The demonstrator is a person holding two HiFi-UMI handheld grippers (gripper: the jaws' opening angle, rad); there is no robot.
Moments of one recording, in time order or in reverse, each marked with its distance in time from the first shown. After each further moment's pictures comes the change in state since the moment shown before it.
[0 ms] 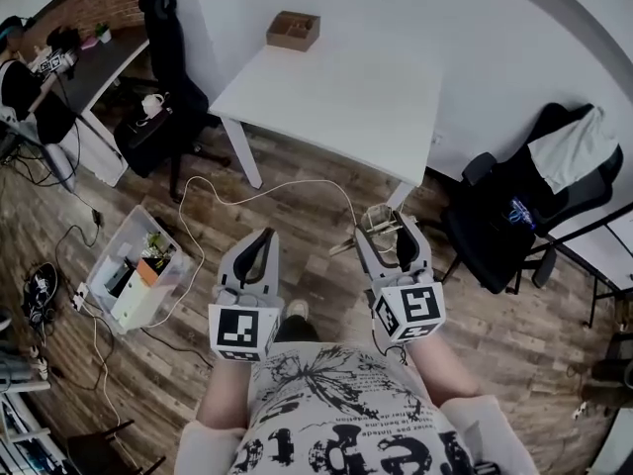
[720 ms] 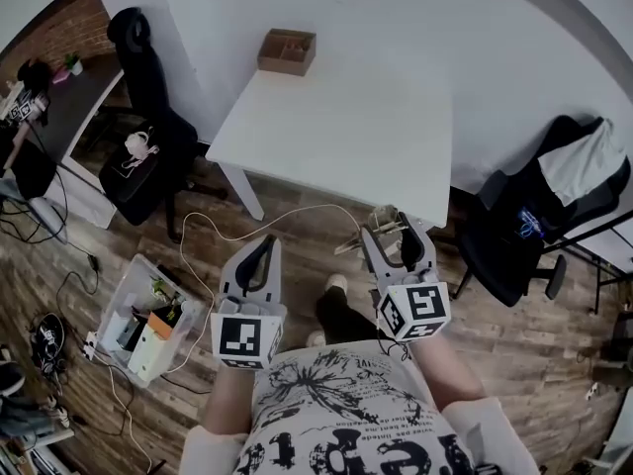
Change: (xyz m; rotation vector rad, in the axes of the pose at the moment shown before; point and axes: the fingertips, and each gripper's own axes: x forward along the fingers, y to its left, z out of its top) left arm 0.143 0.134 0.002 -0.032 0.001 -0.103; right arm 0.184 -0.020 0.011 0.043 0.029 -0.131
